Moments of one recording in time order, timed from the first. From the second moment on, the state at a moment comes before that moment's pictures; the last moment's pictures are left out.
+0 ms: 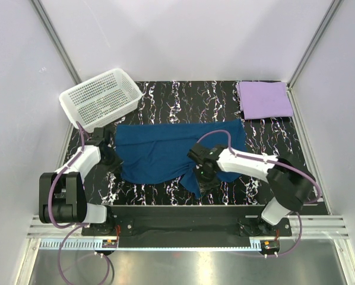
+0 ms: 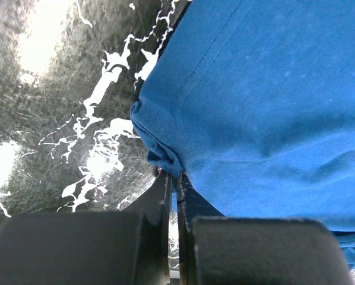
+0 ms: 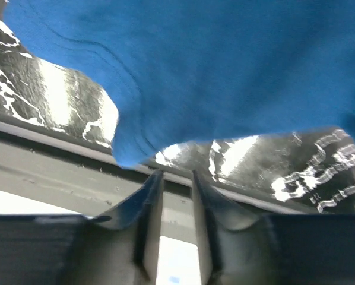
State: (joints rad) left arm 0.02 1.37 0.74 -0.67 0.05 -0.62; right arm 0.88 1.61 0.99 -0.81 -0.15 0.62
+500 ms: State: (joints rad) left arm 0.02 1.39 0.74 -0.67 0.05 -0.62; right arm 0.92 1.74 1.04 -0.73 -0.17 0.63
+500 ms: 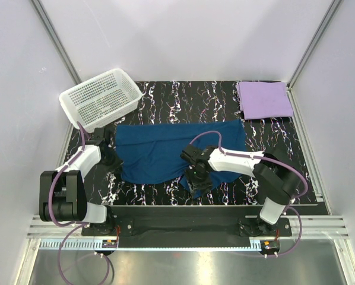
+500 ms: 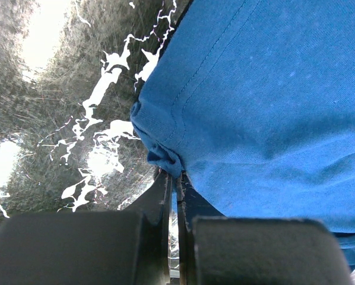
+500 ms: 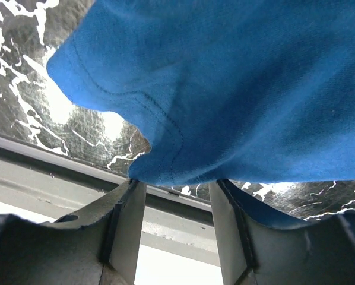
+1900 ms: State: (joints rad) left arm 0.02 1.17 0.74 -0.90 -0.15 -0.77; right arm 0.92 1.11 0.79 -1.18 -0.10 0.83
